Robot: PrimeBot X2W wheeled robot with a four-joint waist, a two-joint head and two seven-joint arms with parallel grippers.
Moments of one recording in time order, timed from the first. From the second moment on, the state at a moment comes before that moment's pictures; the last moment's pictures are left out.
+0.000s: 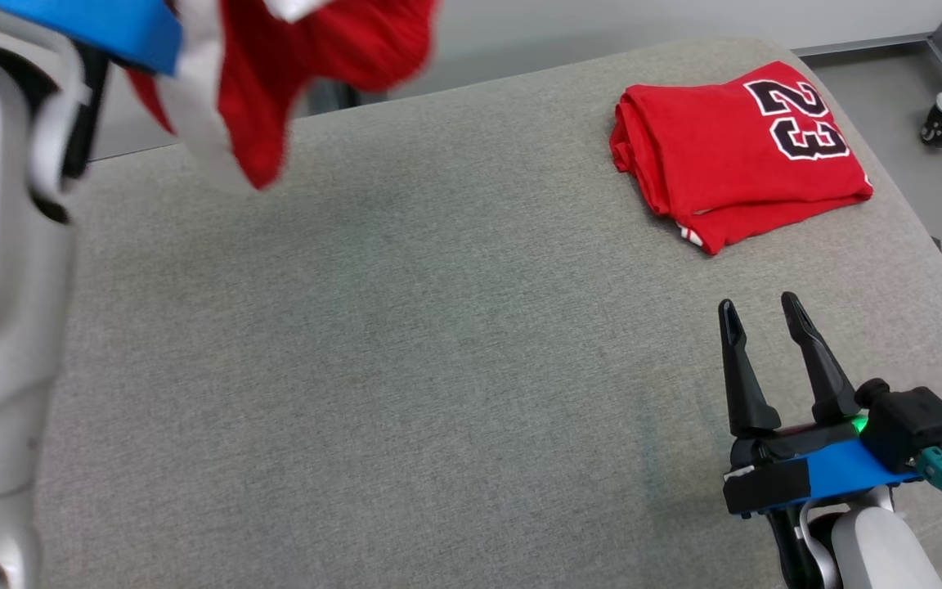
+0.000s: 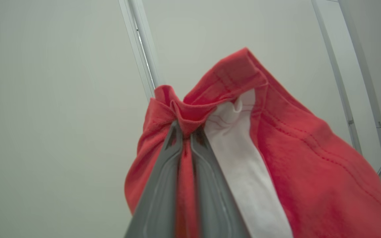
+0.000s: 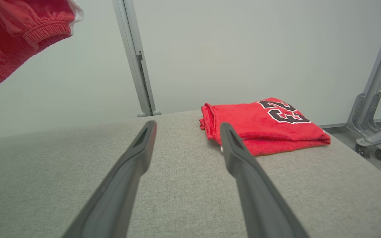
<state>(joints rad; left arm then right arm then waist) -1.05 0.37 -0.32 0.31 -0.25 -0.13 -0.06 -0.17 -0.05 0.04 0.15 0.20 0.13 -0.25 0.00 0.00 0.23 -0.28</state>
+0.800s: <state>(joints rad) -0.42 0.21 -0.55 0.36 -0.30 -0.08 -0.15 -0.20 -0.05 0.07 0.20 0.23 0.13 -0.26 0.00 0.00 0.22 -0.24</state>
